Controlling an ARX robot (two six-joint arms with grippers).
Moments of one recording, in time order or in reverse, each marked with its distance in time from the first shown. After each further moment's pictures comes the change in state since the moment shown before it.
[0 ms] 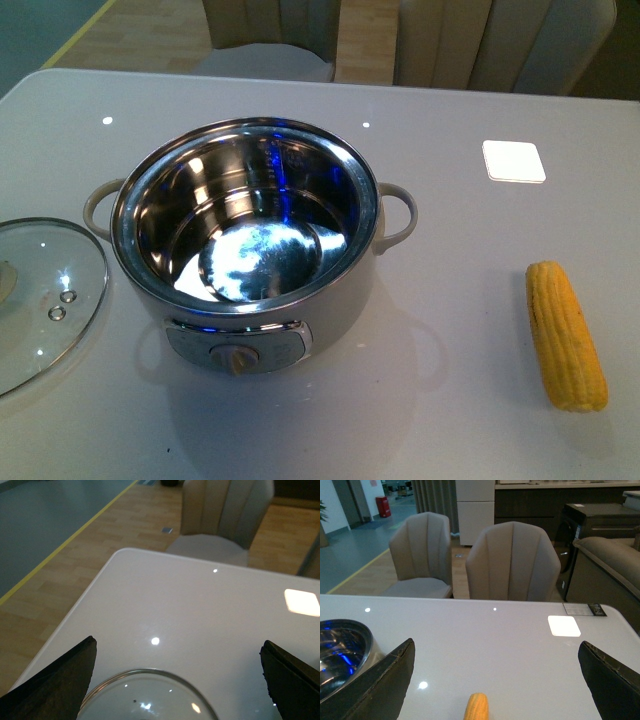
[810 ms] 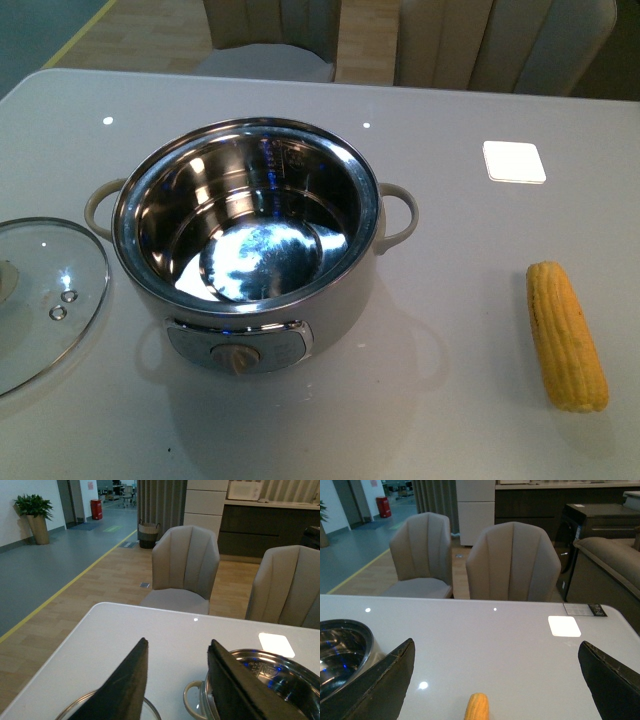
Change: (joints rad) left arm -0.283 -1.179 -0.310 -0.623 -0.204 -0.047; right arm 0.000 0.000 0.000 0.000 0.000 0.000
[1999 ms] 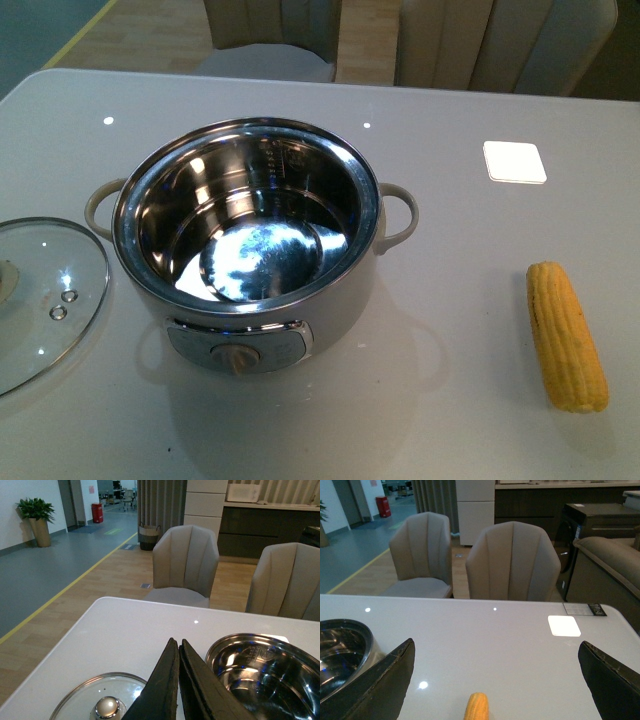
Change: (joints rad) left arm 0.000 -0.476 -0.095 -0.374 0.000 0.007; right arm 0.000 0.000 0.000 0.000 0.000 0.000
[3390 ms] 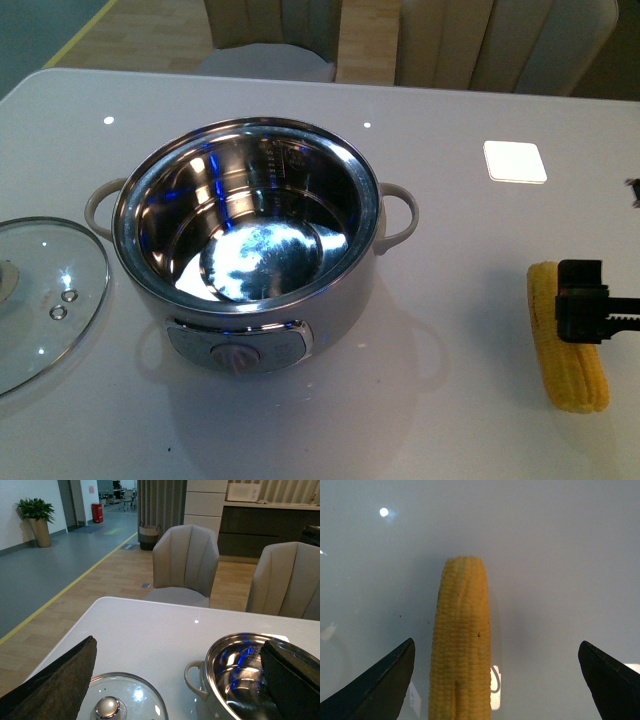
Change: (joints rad) left arm 0.000 -0.002 0.000 -0.003 0.000 0.003; right arm 0.143 1.915 0.449 0.611 0.248 0.082
